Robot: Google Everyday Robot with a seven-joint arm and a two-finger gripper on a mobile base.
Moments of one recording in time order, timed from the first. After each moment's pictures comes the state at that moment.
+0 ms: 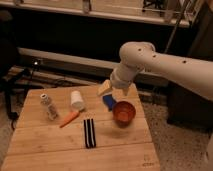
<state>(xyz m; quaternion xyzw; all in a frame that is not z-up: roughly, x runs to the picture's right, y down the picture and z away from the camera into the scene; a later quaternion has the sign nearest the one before) 0.027 0.019 0.690 -0.06 -0.34 -0.70 0.63</state>
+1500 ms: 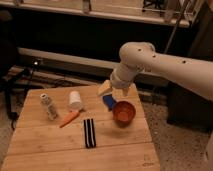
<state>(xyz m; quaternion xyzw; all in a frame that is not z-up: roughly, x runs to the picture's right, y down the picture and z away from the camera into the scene) 0.027 0.020 0.691 -0.07 -0.34 -0.70 0.63</state>
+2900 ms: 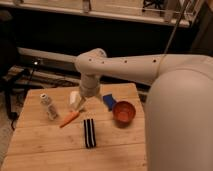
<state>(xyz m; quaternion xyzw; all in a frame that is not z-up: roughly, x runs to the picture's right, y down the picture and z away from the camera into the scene) -0.104 0.075 0.735 -0.14 -0.36 -0.78 0.49</state>
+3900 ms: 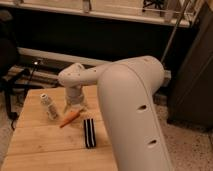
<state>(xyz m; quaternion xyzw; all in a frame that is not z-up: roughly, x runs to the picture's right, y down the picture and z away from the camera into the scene) -0.176 0.116 0.831 -0.19 -0.32 -0.72 0.58</state>
